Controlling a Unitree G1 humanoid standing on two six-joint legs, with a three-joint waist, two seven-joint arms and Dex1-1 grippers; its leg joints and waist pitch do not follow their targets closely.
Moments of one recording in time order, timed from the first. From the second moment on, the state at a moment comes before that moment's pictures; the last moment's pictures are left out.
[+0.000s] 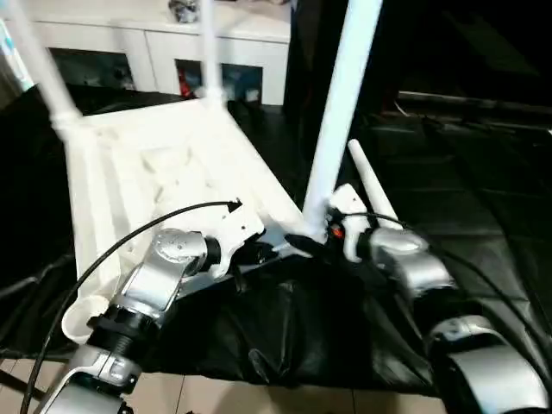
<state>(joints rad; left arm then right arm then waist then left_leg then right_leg) -0.51 0.32 -0.27 0.36 0.06 0.30 -1.00 -0.67 -0.19 0.09 0.87 0.04 -0.01 0.97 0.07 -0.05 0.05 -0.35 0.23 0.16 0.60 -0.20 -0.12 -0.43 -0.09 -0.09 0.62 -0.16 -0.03</state>
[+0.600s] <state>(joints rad) -0.49 0.39 -0.29 0.35 0.02 0.22 -1.19 -0.55 -0.29 0.15 0.67 0.07 0.05 1.23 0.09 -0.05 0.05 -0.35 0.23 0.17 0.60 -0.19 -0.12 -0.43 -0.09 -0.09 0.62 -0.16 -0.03</state>
